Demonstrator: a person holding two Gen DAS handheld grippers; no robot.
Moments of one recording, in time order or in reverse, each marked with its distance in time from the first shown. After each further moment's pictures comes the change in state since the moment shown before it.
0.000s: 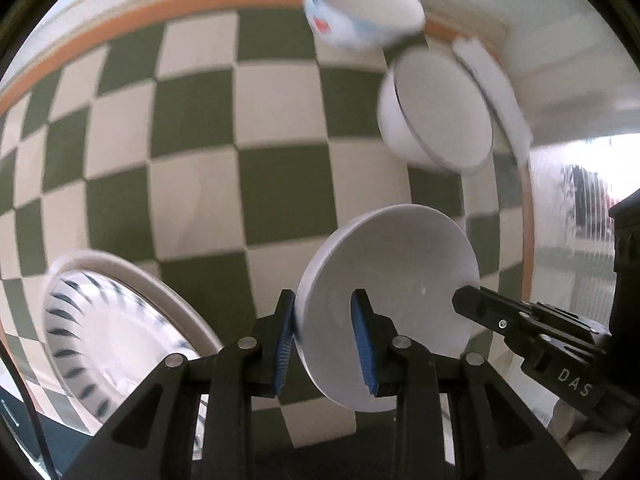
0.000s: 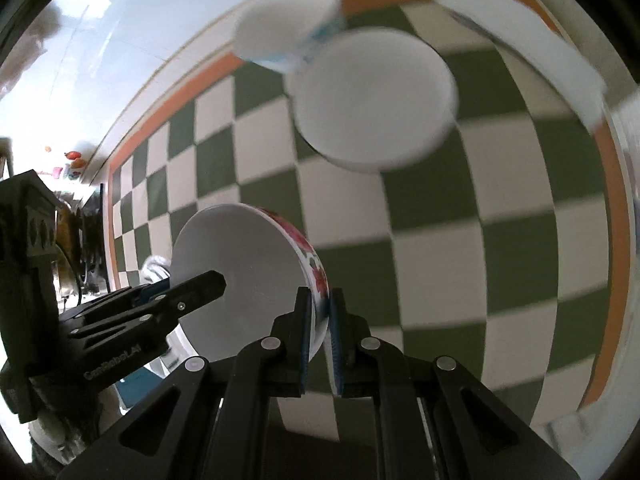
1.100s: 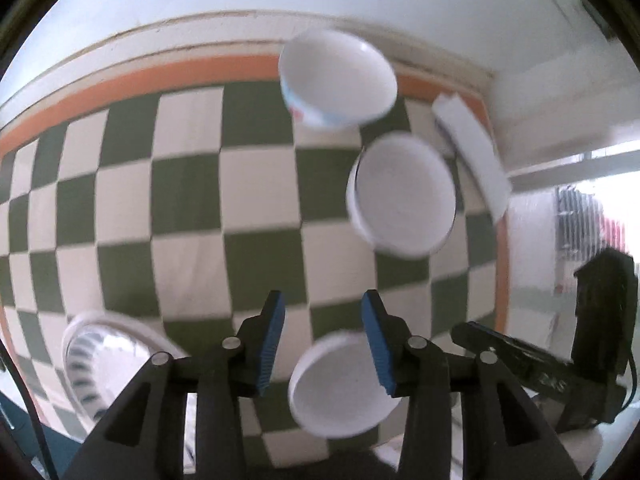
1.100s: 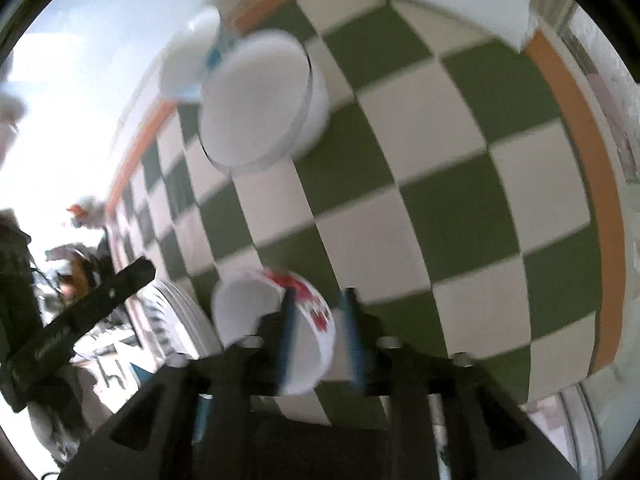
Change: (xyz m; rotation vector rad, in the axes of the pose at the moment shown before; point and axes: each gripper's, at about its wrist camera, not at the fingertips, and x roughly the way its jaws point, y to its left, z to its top) left arm -0.041 -0.034 0.060 -0.037 -0.126 -0.014; right arm -0.026 -0.062 0.026 0.156 -0.027 0.100
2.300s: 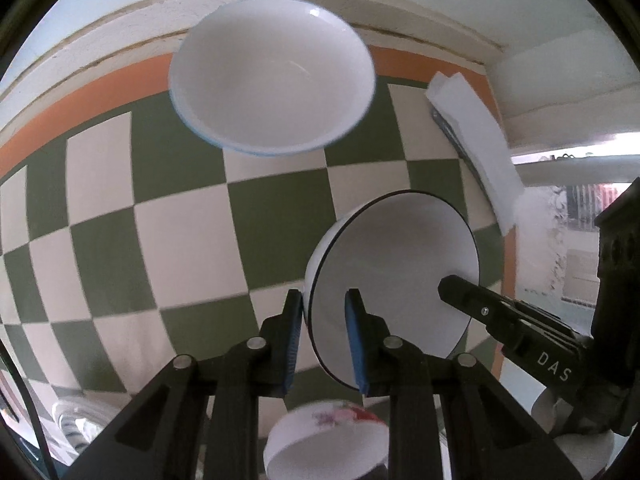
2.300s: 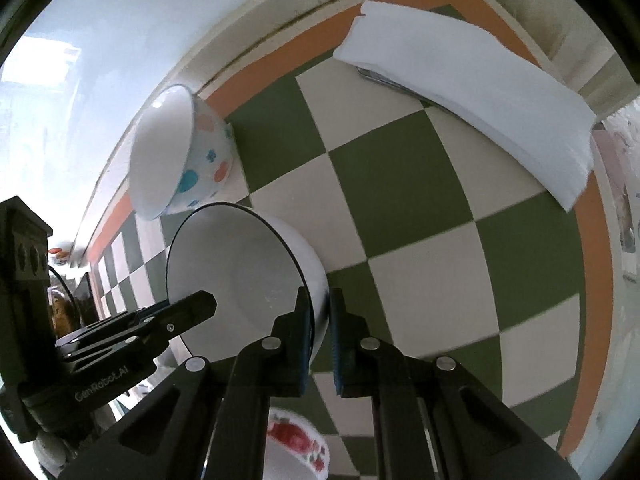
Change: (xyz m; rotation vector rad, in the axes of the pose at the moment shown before) left arm 0.068 -0.035 0.048 0.093 0.131 -0.012; right arm 0.023 0.027 0.088 -0.037 -0.053 -0.093
